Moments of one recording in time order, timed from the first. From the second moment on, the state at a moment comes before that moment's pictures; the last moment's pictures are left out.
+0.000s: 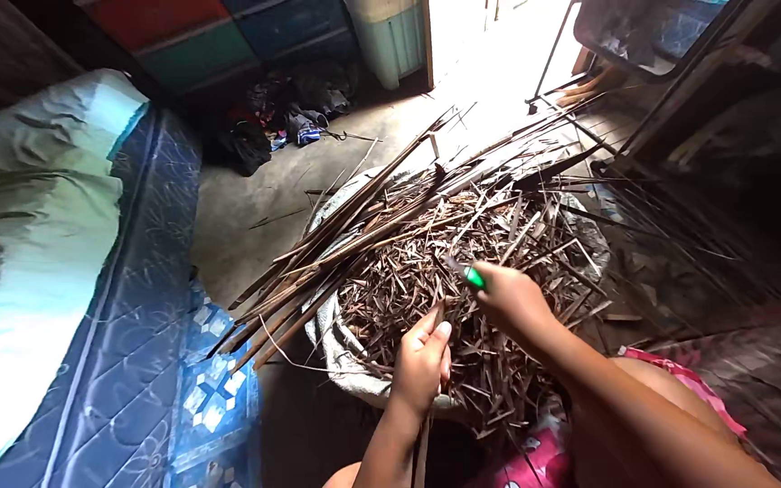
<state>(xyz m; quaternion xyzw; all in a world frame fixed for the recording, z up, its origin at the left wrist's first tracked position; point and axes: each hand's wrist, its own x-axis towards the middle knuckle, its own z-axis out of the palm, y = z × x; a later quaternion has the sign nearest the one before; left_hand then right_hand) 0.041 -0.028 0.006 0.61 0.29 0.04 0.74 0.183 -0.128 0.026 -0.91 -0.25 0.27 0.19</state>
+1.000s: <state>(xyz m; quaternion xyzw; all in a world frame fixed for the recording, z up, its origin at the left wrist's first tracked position) 0.042 -0.041 0.005 0.81 0.31 -0.08 0.49 0.212 -0.126 -0.024 -0.80 -0.14 0.27 0.52</state>
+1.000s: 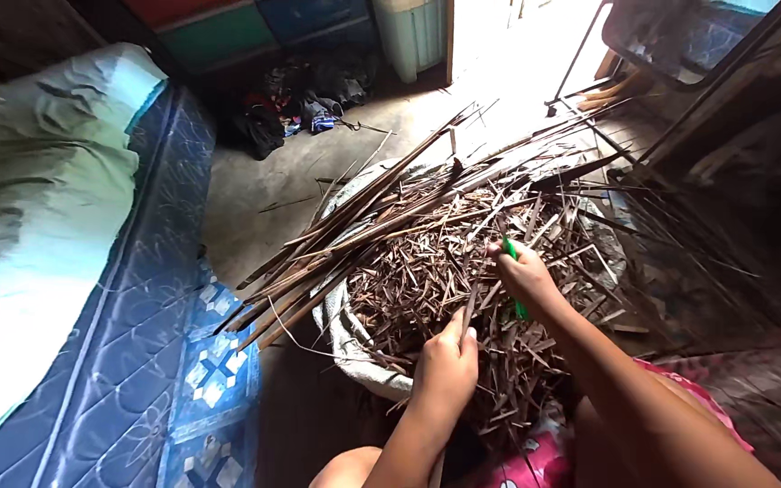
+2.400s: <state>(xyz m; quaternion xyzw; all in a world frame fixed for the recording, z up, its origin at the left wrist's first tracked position) 0.060 -0.048 0.015 0.87 0.36 -0.10 0.31 0.183 -0.102 0.000 -0.95 -0.19 0.23 0.07</state>
